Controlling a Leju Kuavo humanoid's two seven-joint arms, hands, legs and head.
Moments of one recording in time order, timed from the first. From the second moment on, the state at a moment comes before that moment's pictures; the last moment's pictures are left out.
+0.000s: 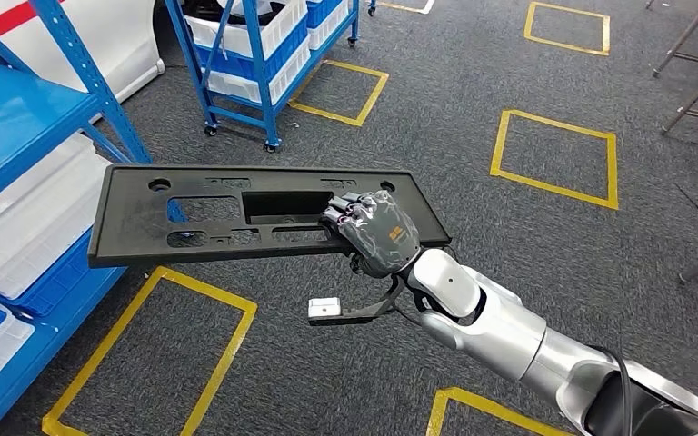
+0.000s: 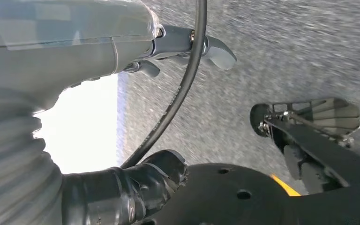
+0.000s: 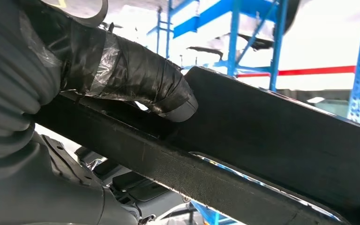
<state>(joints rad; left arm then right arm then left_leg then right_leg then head) -0.02 -0.03 -0.37 -0.17 0.26 0.05 -0.01 -0.55 -0.40 0.65 -1.45 0.96 -0.19 -0.06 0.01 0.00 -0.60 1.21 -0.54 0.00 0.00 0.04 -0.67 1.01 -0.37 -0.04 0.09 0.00</state>
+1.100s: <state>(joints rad) -0.03 -0.03 -0.38 -0.17 0.29 0.03 -0.02 -0.54 -0.40 0.62 -1.44 1.00 -0.14 -0.04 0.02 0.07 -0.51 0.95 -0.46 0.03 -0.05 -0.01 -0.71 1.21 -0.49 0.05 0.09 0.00</state>
